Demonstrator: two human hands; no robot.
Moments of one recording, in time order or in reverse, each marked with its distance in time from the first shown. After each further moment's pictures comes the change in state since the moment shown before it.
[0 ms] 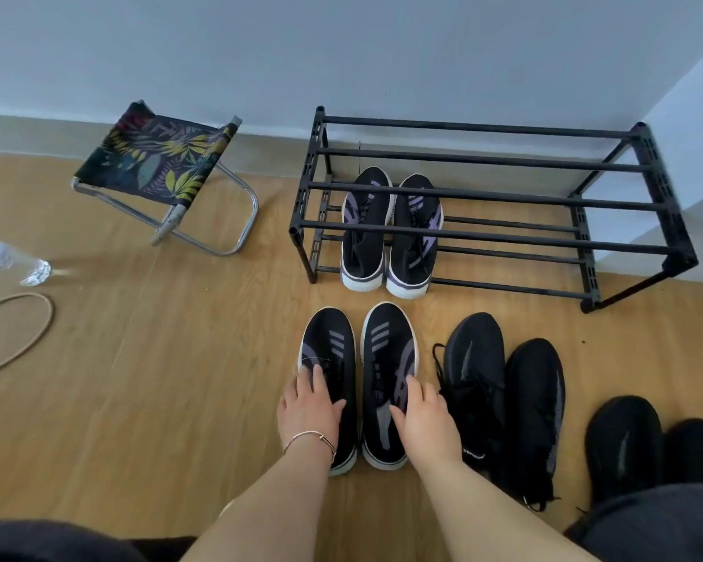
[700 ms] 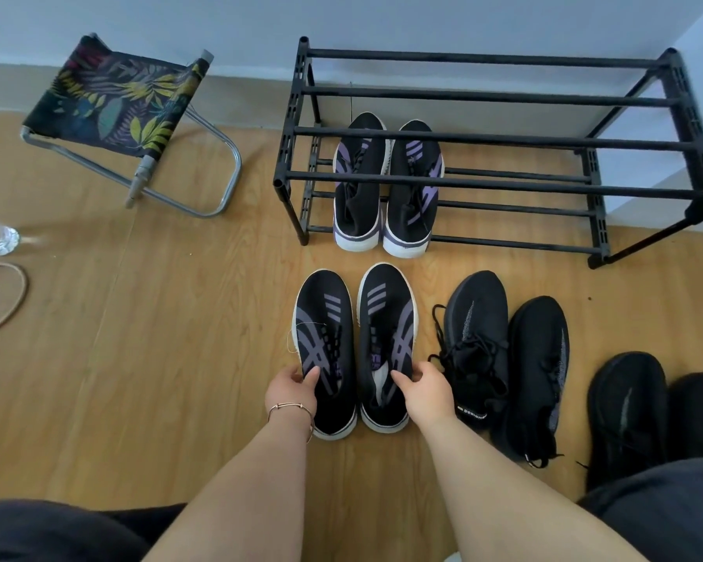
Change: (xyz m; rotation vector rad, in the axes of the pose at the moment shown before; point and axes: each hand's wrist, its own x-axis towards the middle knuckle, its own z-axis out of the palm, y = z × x) left_hand 0.007 -0.025 0.024 -0.867 -0.098 -0.461; right_hand 0.013 0.013 0.032 0.602 -0.100 0.400
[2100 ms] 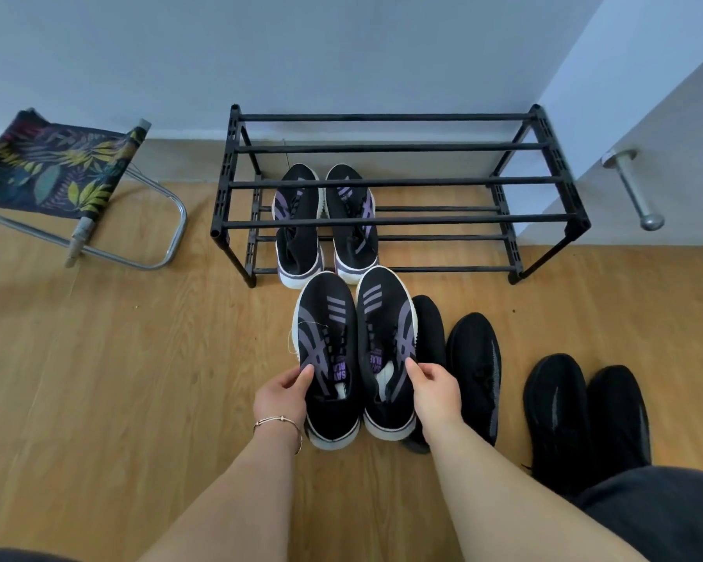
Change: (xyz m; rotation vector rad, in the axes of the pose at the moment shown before) left_hand -0.044 0.056 0.029 -0.345 -0.115 0.142; right_hand -0.007 0.001 -0.089 0.434 0.231 0.049
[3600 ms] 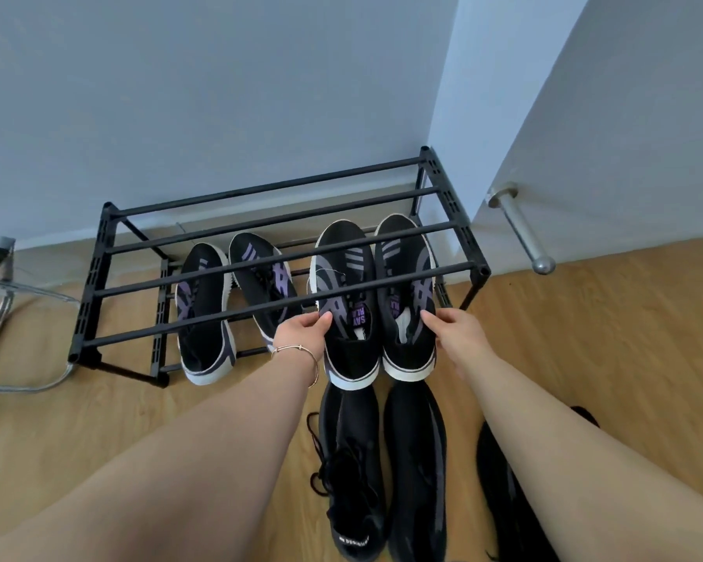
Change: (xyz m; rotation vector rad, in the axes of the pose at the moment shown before) left_hand 0.049 0.151 0.220 0.169 -0.161 0.216; right_hand 0.167 -0.107 -0.156 0.167 -0.080 -0.135
